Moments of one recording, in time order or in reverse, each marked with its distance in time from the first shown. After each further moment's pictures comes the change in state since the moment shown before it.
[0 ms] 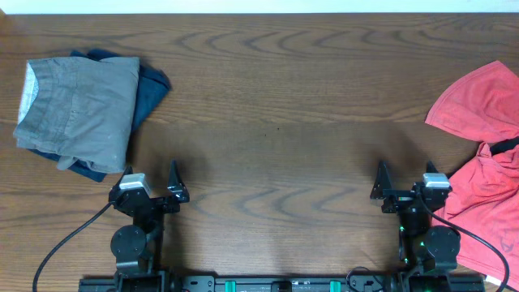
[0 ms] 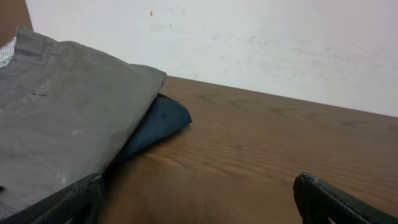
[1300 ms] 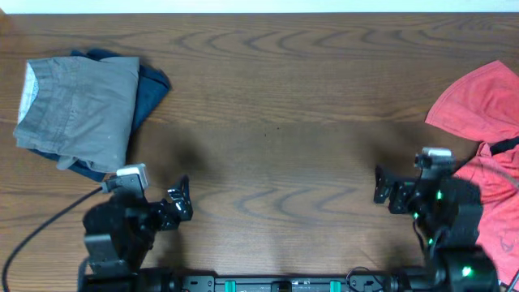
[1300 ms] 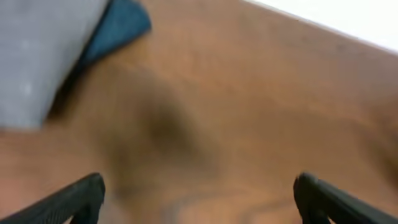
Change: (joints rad) left arm 0.000 0.384 0.627 -0.760 0.196 -0.079; right arm 0.000 0.591 0.623 -0.683 -0.062 0.048
